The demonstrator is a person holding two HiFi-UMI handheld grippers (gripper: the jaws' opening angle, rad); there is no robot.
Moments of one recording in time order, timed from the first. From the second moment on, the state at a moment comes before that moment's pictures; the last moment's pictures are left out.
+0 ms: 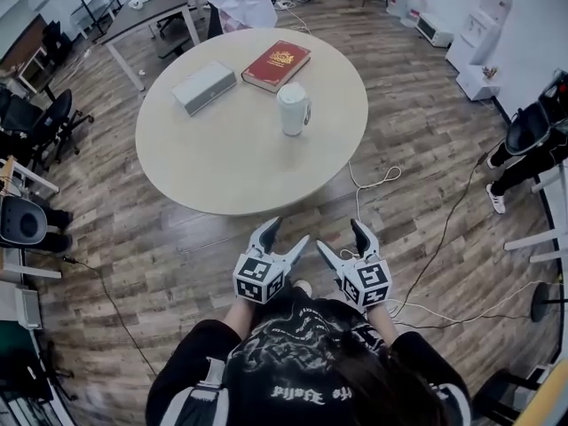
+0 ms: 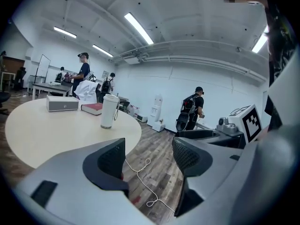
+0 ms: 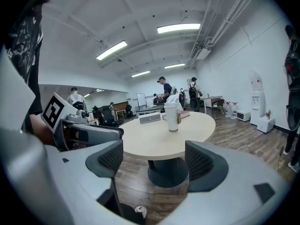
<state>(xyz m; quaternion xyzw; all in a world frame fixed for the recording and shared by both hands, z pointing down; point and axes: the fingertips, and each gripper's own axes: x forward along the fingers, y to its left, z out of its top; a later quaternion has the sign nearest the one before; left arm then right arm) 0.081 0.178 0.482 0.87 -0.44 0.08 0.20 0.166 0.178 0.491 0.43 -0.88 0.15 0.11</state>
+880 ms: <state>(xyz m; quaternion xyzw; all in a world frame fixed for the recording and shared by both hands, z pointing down) 0.023 -0.030 0.486 0.88 -0.42 0.11 0.18 0.131 -0.011 0.491 0.46 -0.87 0.14 0.14</state>
